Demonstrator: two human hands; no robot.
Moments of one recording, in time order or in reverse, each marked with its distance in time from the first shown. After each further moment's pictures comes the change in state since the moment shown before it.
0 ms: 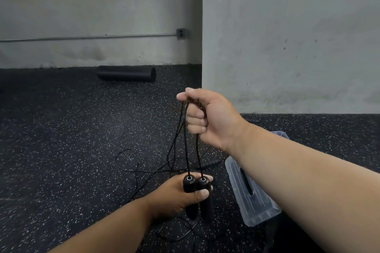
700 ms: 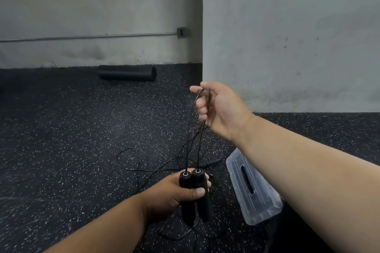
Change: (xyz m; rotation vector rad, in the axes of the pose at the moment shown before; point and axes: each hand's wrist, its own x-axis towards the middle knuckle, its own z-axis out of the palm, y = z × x) left_hand 0.001 -0.009 -0.011 -0.192 -0.035 -0.004; right_hand 0.019 -0.007 -0.024 -0.100 0.254 -0.035
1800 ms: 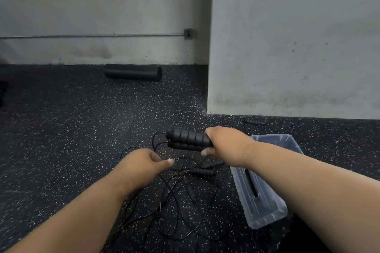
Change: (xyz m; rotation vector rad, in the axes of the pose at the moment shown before) left_hand -0.040 0.058 -0.055 0.756 0.623 -0.211; right_hand -0.007 0.050 -0.032 -1.725 -0.264 -0.207
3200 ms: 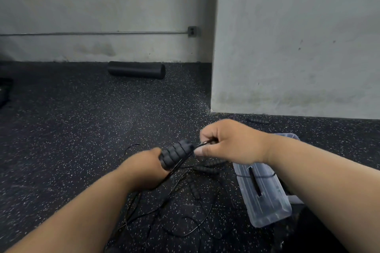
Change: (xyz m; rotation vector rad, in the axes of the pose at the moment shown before) left_hand 0.022 -0.015 0.005 0.425 -0.074 0.134; right_hand -0.023 -0.023 -0.031 0.447 -0.056 -0.250
